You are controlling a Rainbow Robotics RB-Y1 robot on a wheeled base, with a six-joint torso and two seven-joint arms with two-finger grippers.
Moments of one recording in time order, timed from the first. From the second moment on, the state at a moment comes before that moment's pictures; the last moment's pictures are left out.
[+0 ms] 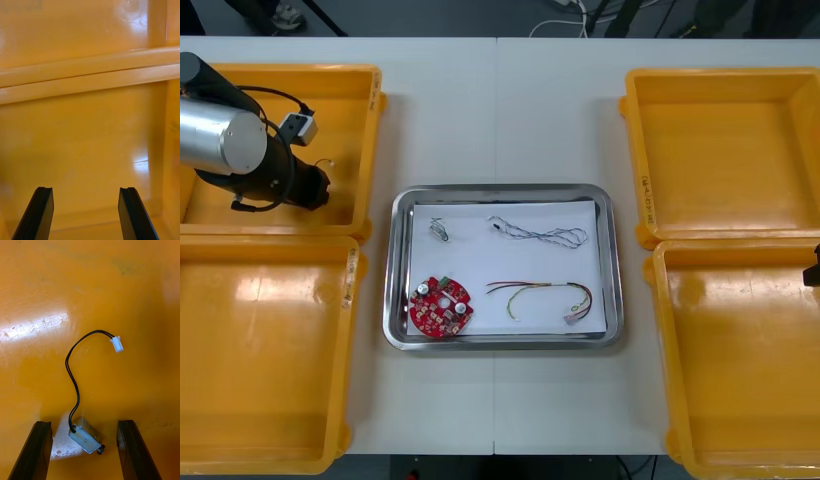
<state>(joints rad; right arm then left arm) -0.16 -0.70 -0.33 -2.11 -0.72 1.92 1.31 -0.71 0.73 -0.30 -1.23 0.73 1.23 -1.57</state>
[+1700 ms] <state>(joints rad) -0.16 -0.70 -0.32 -2.09 -0.73 1.92 1.31 -0.72 0.73 -0.03 -1.51 0.64 1.76 -1.57</state>
